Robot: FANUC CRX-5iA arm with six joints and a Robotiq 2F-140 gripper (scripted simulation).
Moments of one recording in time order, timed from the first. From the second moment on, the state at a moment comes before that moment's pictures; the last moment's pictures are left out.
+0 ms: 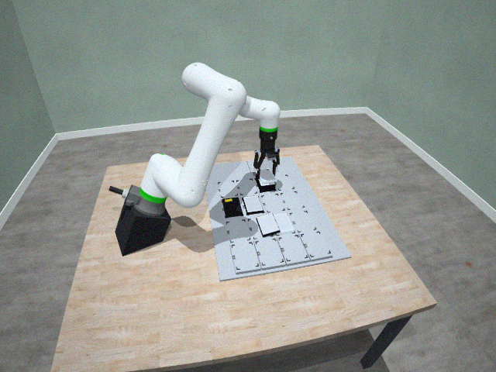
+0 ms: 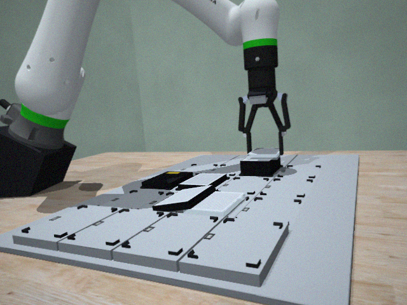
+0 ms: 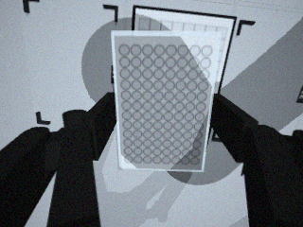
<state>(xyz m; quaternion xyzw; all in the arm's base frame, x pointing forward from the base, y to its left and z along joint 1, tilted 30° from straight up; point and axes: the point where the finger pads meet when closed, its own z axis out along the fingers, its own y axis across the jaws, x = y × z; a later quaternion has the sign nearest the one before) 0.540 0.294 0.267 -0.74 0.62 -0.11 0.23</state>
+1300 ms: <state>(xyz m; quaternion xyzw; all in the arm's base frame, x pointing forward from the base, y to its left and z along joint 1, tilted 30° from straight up) 0.538 0.294 0.271 -0.74 0.62 -0.11 0.23</state>
